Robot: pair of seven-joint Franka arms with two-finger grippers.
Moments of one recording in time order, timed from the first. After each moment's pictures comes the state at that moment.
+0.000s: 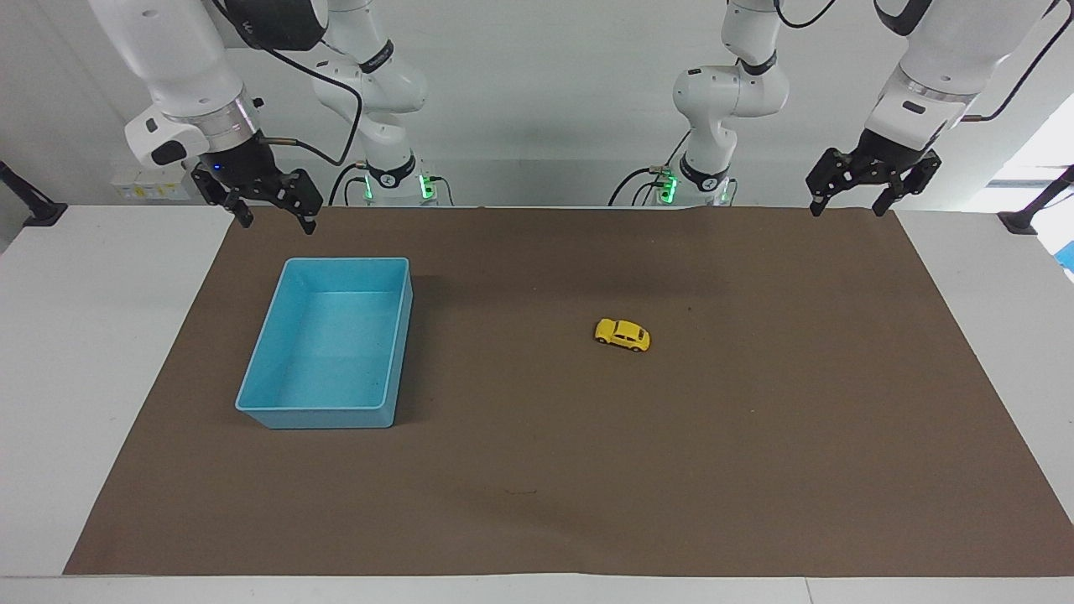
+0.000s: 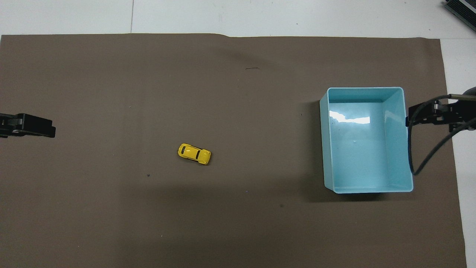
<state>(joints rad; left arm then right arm) -0.06 -0.08 -0.02 -1.60 -0.01 1.53 -0.02 -0.09 0.02 0.09 -1.54 0.00 1.52 0.15</state>
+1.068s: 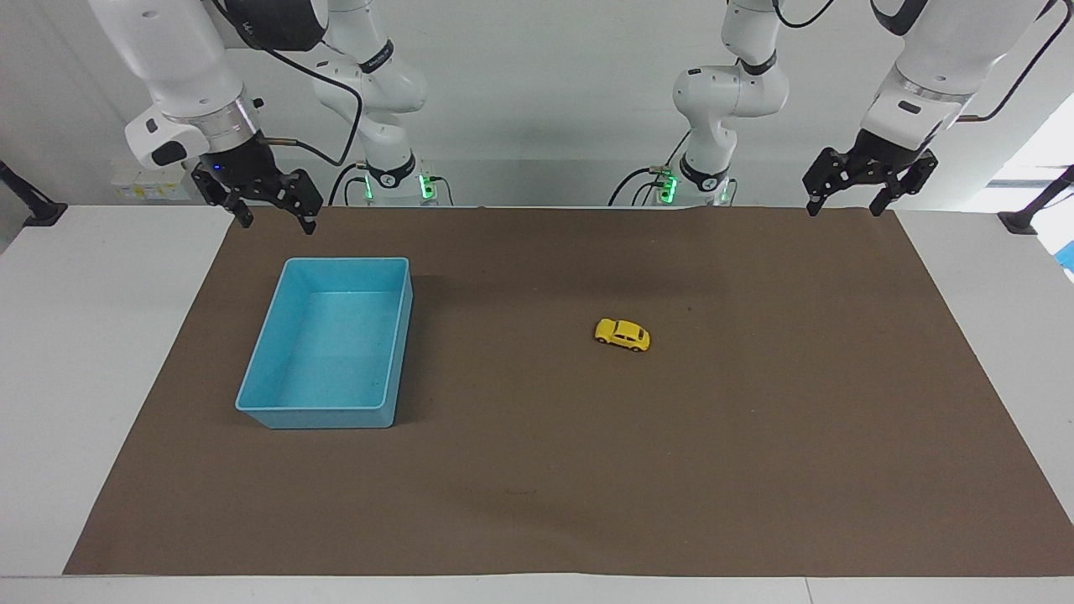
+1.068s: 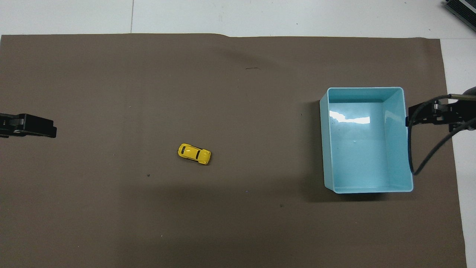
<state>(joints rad) -0.06 -0.08 -0.02 -1.60 -0.01 1.53 -0.02 -0.09 0.02 0.09 -1.54 0.00 1.52 0.15</state>
